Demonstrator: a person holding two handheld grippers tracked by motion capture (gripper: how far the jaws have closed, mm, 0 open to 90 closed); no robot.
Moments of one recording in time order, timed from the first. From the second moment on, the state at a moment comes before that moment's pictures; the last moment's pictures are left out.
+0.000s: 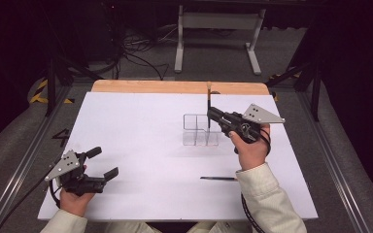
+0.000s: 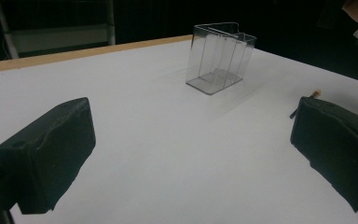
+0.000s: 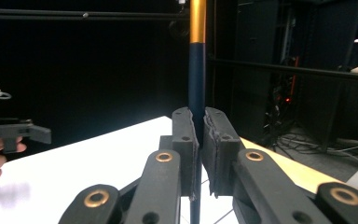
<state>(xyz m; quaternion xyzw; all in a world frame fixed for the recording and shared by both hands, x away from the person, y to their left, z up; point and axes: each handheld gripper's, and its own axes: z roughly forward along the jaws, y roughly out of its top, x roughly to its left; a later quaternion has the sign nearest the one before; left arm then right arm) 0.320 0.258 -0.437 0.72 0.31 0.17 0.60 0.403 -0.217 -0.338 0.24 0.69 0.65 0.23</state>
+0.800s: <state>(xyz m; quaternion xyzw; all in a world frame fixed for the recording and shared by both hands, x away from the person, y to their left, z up) 0.316 0.262 -0.437 0.71 0.32 0.18 0.60 0.429 -0.237 -0.338 0.28 0.66 0.64 0.27</state>
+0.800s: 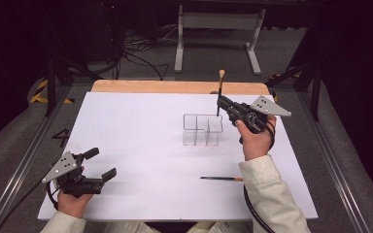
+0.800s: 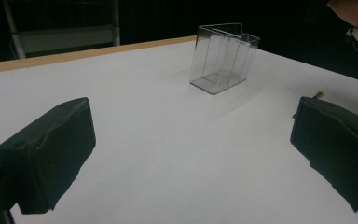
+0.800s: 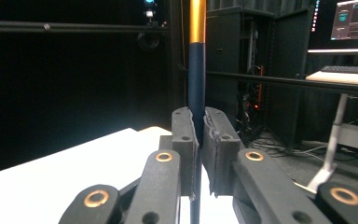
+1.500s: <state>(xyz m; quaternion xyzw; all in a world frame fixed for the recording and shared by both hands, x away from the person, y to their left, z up) 0.318 0.260 -0.437 0.72 0.32 0.17 0.60 0.452 -0.235 -0.350 0.30 0.65 0.64 0.27</state>
